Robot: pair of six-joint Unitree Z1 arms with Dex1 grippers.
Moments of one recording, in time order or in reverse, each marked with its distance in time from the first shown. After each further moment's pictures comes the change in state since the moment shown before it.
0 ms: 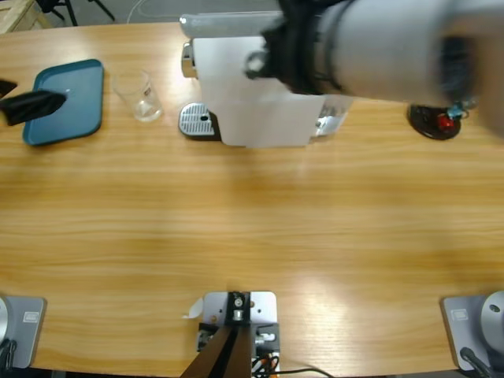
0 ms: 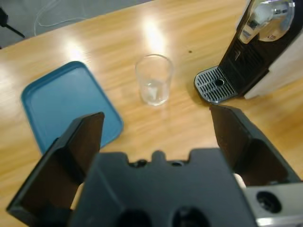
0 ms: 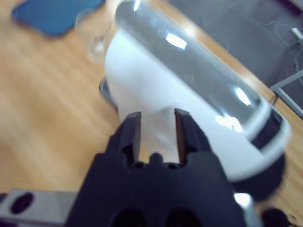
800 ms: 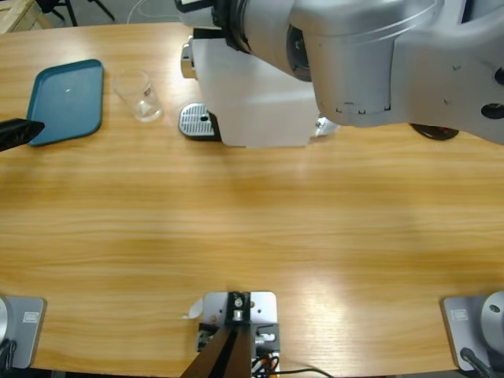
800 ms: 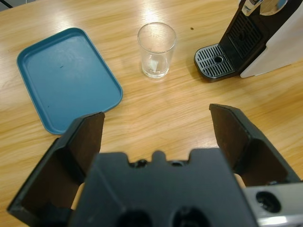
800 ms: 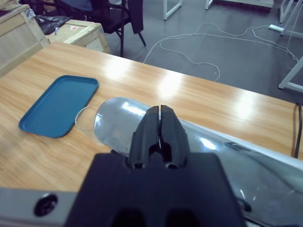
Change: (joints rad) arm 0 0.001 -0.196 -0.006 0.259 -0.020 -0.093; arm 1 -0.010 0.282 -0.016 -0.533 -0.147 0.271
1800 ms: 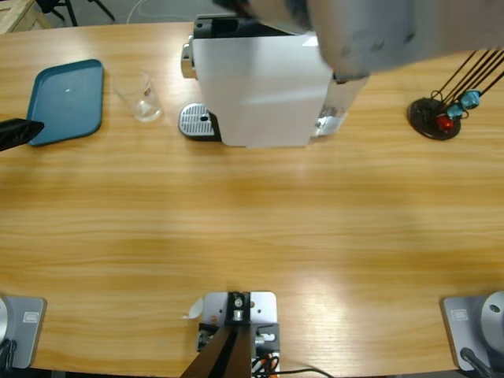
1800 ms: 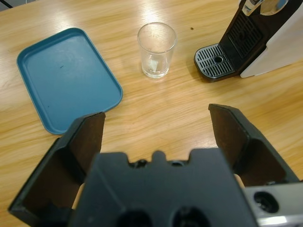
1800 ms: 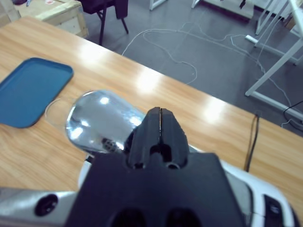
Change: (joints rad) arm 0 0.000 0.000 0.000 0.000 0.000 0.000; arm 1 -0.003 0.000 -0.167 0.226 -0.070 -0.133
